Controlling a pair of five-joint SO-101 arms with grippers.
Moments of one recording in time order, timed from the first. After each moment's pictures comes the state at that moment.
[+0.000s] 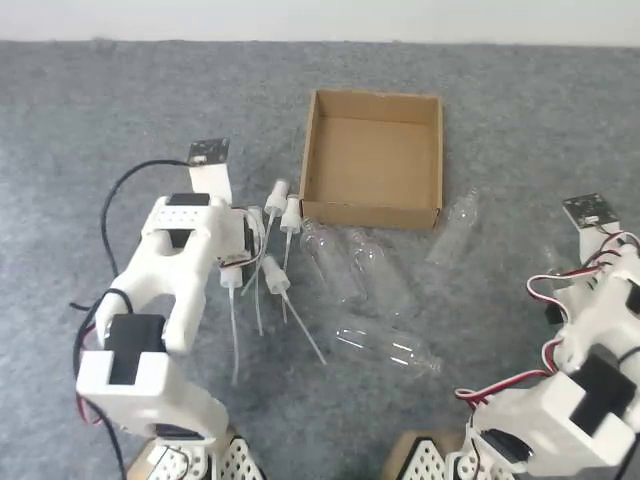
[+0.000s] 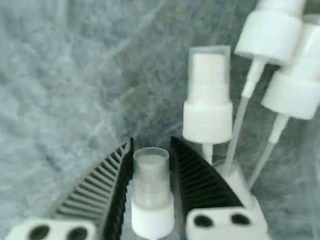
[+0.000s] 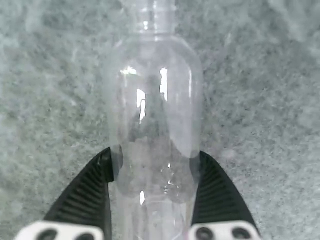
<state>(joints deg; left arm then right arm) -5.1 8.3 32.0 54.7 11.2 38.9 2.9 32.2 55.5 52.4</state>
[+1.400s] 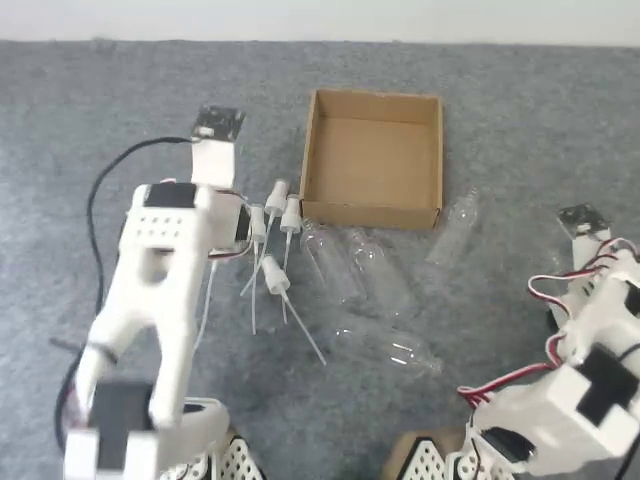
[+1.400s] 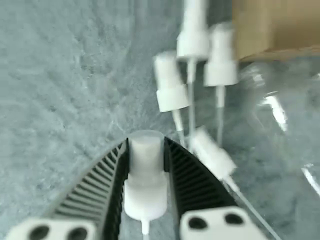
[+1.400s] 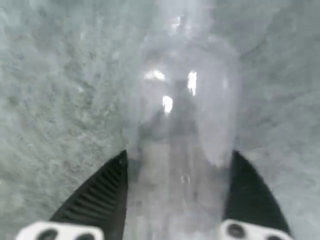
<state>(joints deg) -3.2 -12.2 29.8 67.3 -1.5 39.1 4.2 33.4 55.5 54.1</state>
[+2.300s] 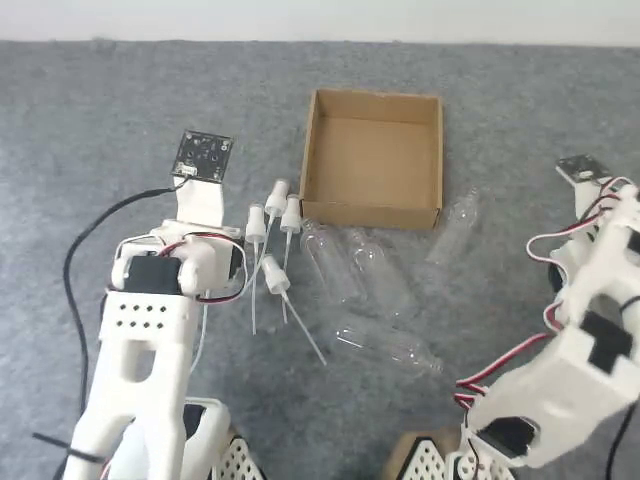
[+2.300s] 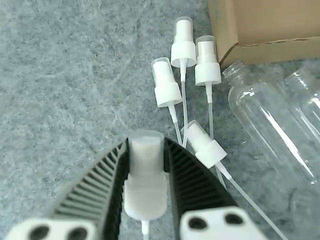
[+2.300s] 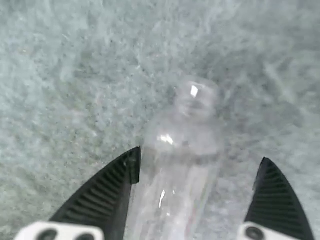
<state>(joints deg) -2.5 -40.2 50.0 62.4 -1.5 31.6 19.7 2.7 76.2 47.6</state>
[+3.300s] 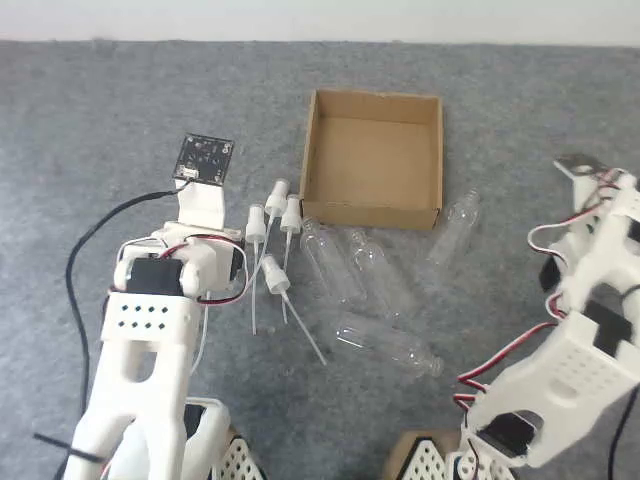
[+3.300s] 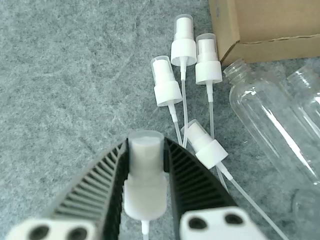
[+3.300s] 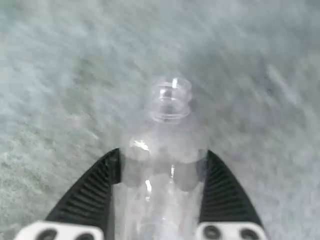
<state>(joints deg) -2.5 -40.2 51.6 61.0 -1.5 33.5 22.9 -3.8 80.5 45.1</state>
